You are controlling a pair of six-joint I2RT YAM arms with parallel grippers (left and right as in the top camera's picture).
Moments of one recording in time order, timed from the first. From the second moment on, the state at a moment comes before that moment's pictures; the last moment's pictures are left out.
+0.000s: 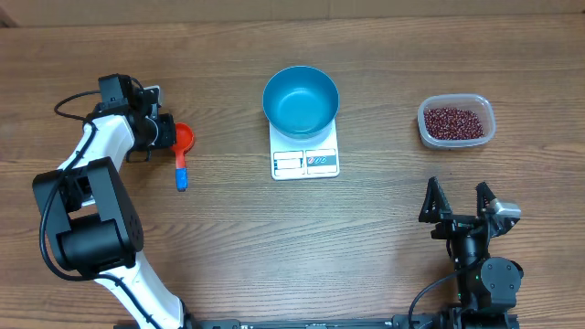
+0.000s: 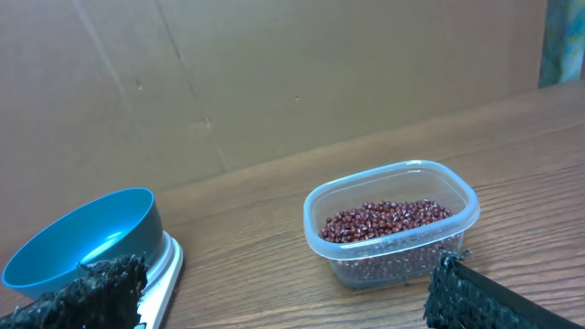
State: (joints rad) left arm 0.24 2.03 1.33 -0.51 0.21 0.08; right arm -0.04 0.01 0.02 -0.03 -0.03 0.28
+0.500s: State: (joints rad) left arm 0.24 2.06 1.34 -0.49 0.23 0.07; right arm -0.04 0.01 0.02 -0.03 -0.03 0.28
